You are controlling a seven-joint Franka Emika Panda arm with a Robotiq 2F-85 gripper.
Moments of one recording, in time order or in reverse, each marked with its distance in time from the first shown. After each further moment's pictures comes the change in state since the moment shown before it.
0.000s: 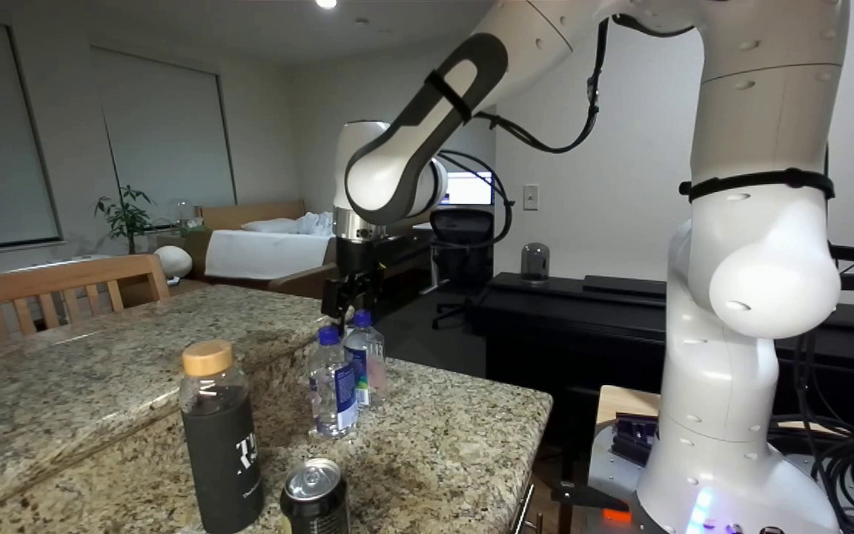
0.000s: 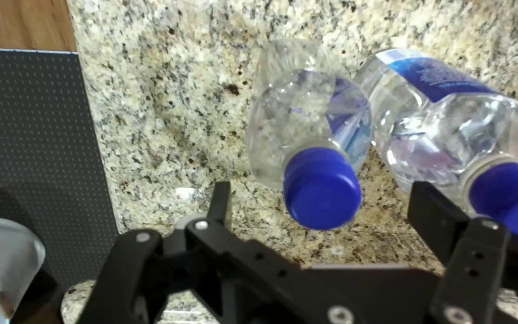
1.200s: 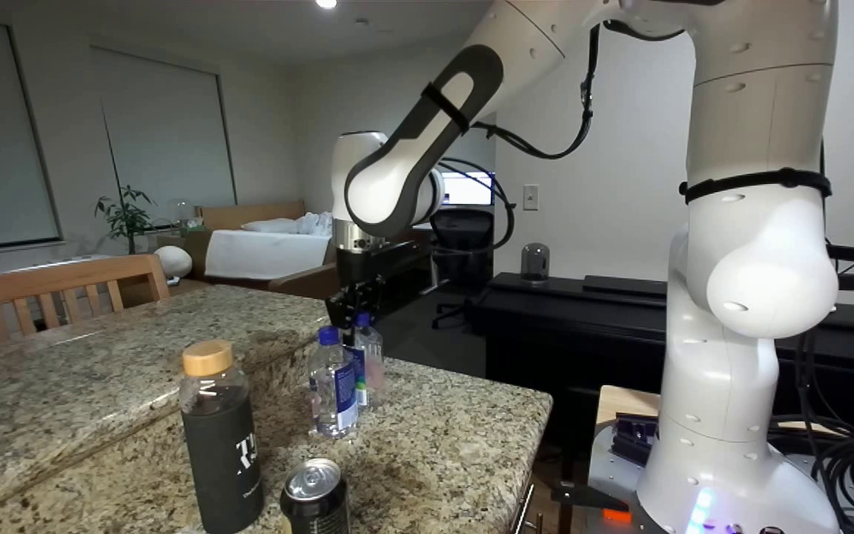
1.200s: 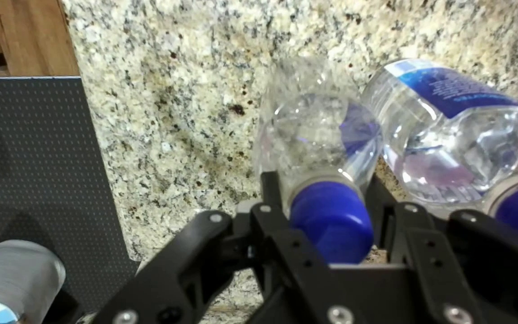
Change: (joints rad) arm -0.016 0.032 0.021 0.004 -0.044 -0.008 0.095
